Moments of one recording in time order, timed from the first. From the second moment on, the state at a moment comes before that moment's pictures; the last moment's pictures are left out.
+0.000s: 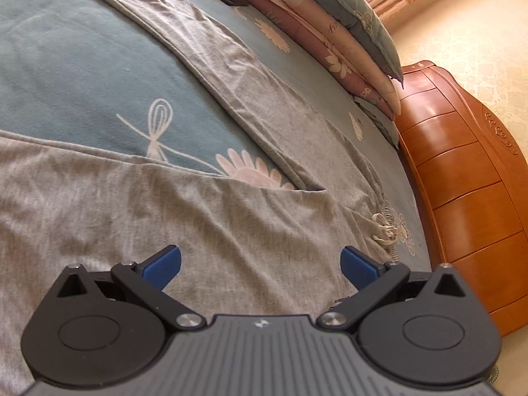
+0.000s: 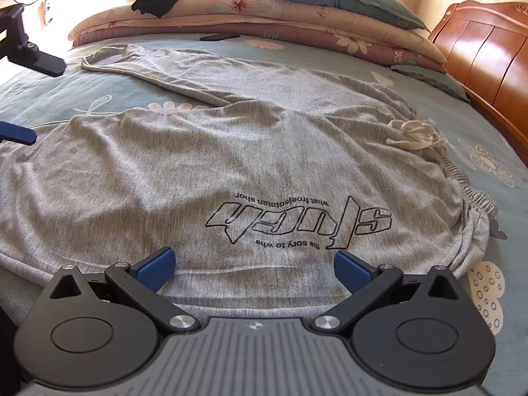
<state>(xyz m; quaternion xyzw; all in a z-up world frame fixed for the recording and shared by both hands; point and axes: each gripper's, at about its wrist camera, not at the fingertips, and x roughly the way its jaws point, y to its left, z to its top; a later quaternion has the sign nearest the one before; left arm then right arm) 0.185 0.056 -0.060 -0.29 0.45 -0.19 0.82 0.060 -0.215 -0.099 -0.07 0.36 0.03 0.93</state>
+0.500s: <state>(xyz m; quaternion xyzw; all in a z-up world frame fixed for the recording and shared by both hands) 0.282 -0.005 -0.095 -0.27 0.45 -0.16 0.83 0.066 -0.249 -0.109 -0.02 0.39 0.04 0.92</state>
